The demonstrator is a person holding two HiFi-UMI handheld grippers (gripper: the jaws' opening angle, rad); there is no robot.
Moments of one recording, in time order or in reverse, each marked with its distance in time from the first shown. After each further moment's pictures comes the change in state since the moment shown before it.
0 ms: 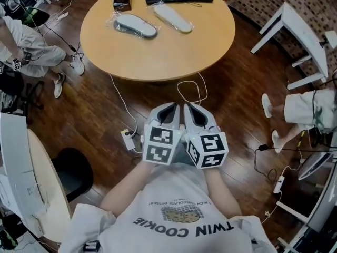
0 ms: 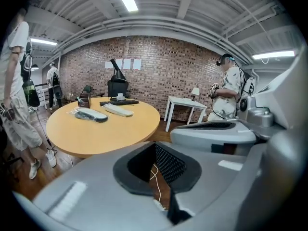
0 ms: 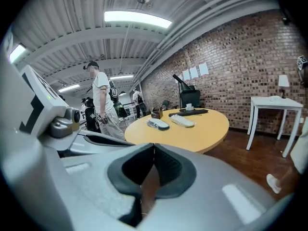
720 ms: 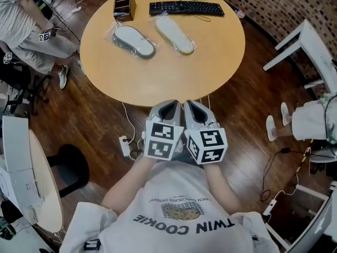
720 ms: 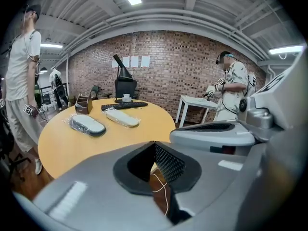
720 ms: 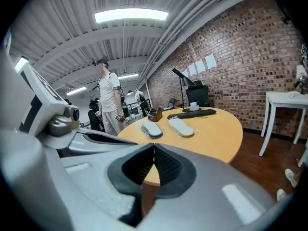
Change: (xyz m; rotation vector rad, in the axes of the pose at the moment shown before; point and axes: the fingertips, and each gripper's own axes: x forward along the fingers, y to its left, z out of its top) left arm 0.140 0.038 0.082 -0.035 0.024 0.129; right arm 0.112 -0.115 0.056 -0.001 0.032 0.131
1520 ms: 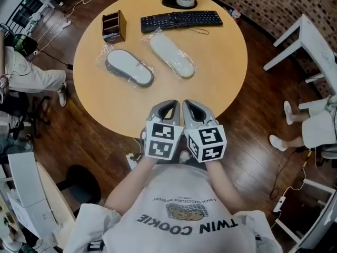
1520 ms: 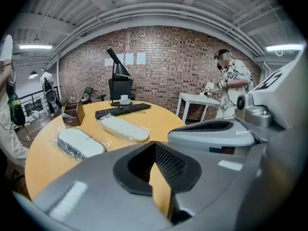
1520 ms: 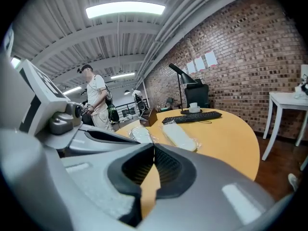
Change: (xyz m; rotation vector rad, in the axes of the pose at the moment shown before) left arm 0.096 0.080 0.059 0.077 0.030 -0.067; right arm 0.120 -0.043 0.050 0.012 0.011 -0.034
